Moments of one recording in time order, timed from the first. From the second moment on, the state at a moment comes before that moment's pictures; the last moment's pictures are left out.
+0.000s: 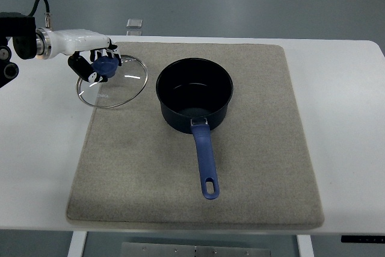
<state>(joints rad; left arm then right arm) -1.02 0.74 -0.46 -1.18 1.64 -0.39 -0.10 0.04 0.00 -0.06 0.21 0.07 -0.15 0.01</state>
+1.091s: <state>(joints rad) -0.96 0.64 -0.46 -1.11 1.68 -0.29 -0.10 0.04 0.00 -0.06 0.21 0.07 -0.15 0.01</state>
